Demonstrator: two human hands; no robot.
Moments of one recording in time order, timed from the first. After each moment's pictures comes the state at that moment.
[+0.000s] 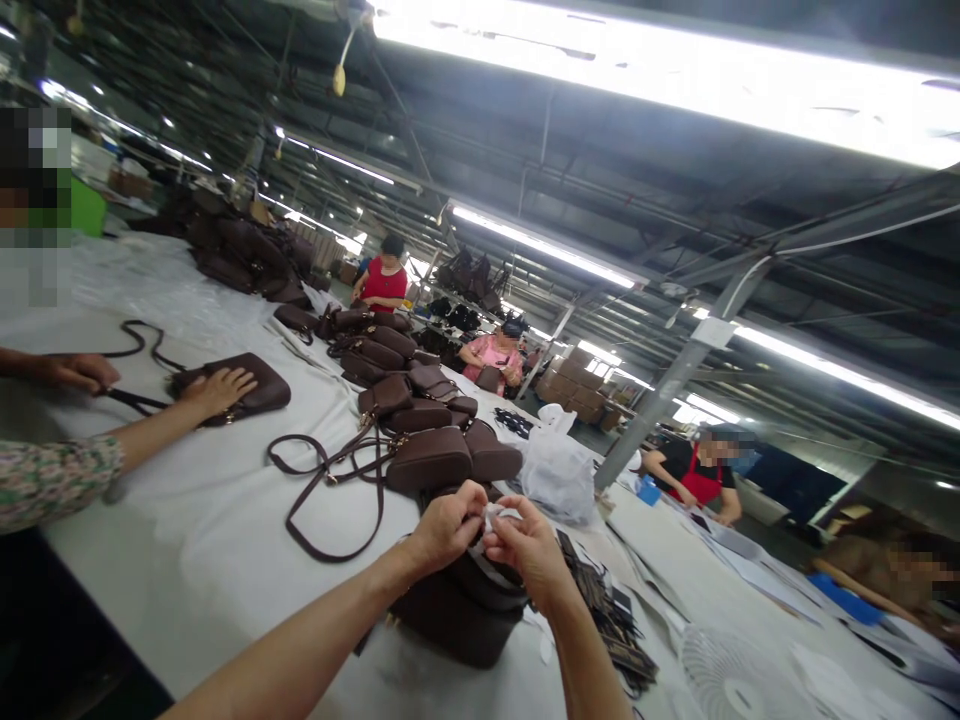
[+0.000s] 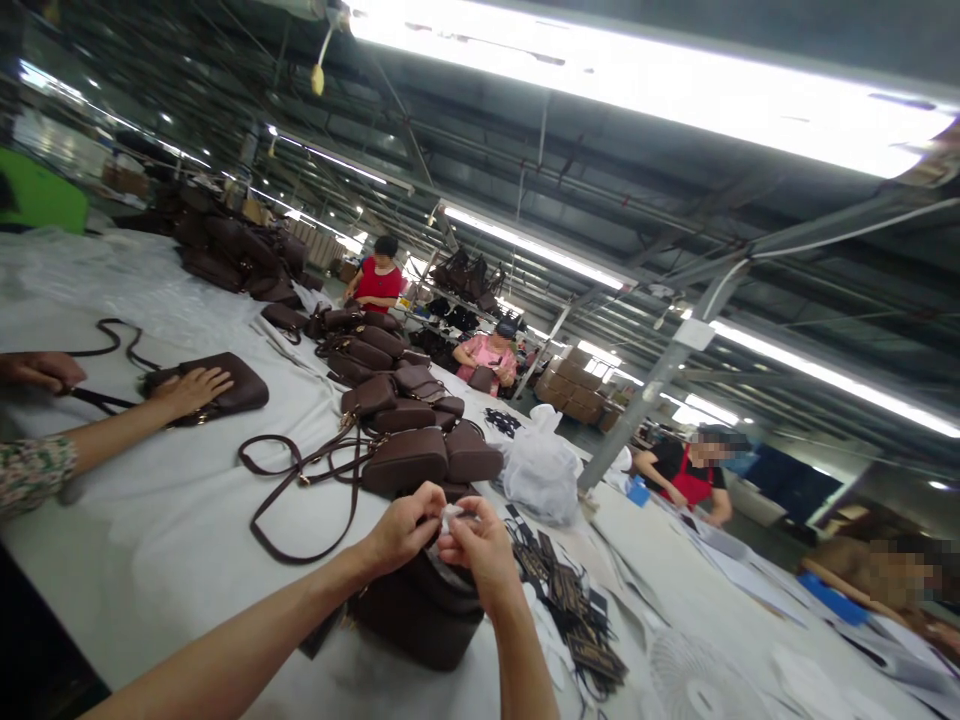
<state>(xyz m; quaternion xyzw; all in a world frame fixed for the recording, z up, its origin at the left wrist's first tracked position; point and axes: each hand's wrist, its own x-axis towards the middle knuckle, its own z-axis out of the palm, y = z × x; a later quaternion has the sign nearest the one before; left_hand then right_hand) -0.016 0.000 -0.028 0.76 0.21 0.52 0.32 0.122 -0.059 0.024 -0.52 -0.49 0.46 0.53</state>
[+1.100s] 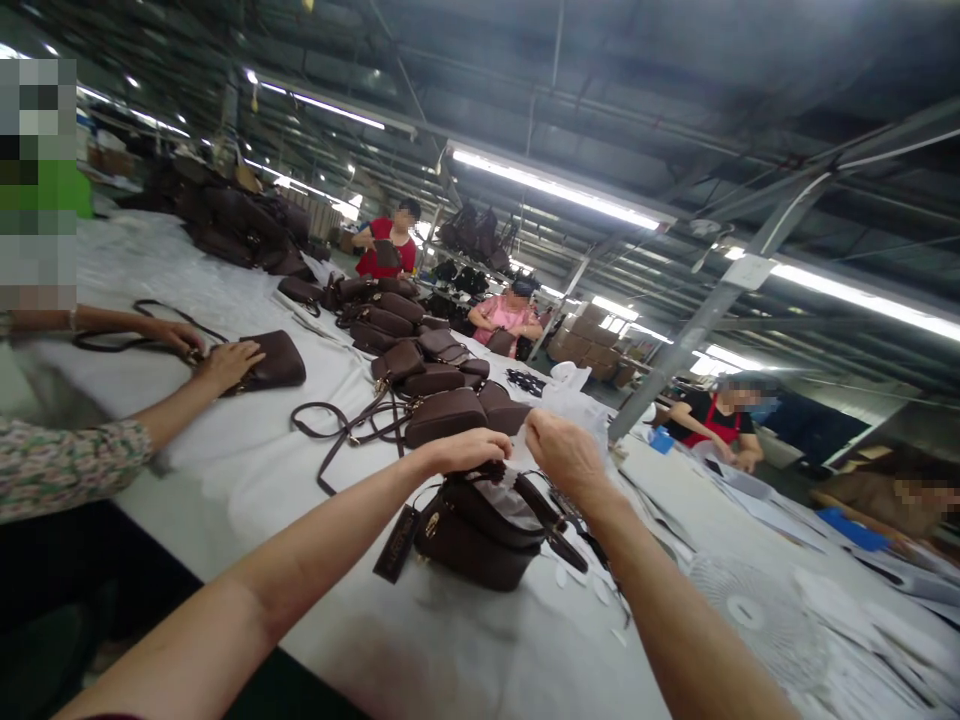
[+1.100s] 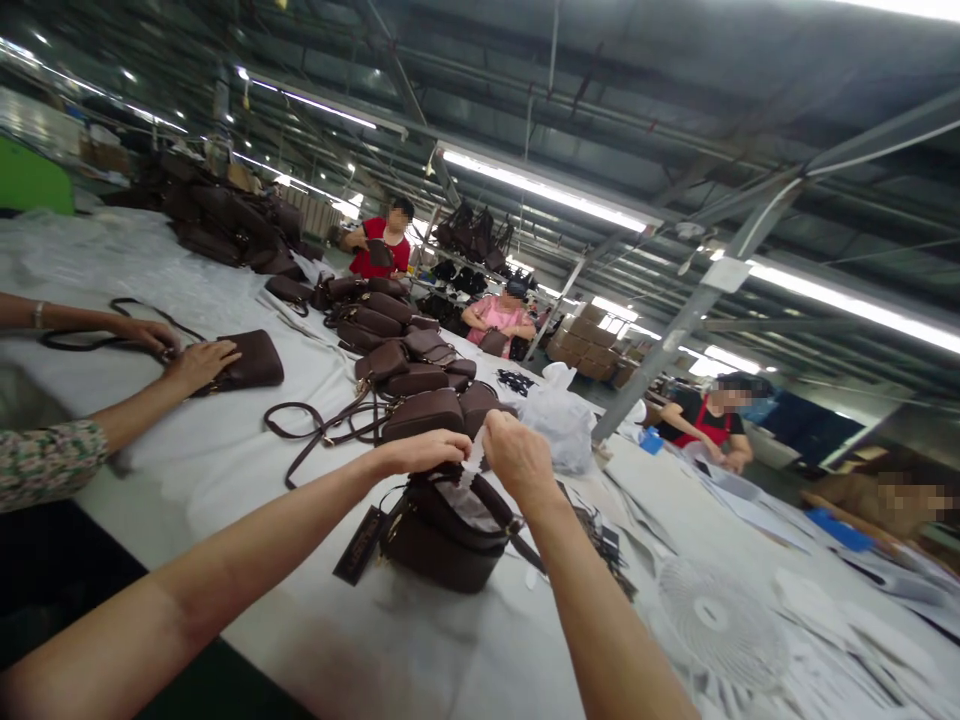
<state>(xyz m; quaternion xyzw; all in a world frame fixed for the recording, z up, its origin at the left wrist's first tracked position) -0.026 0.035 0.023 0.84 0.14 0.29 0.43 0.113 -0.052 0.102 -0.64 -0.72 -0.27 0.05</state>
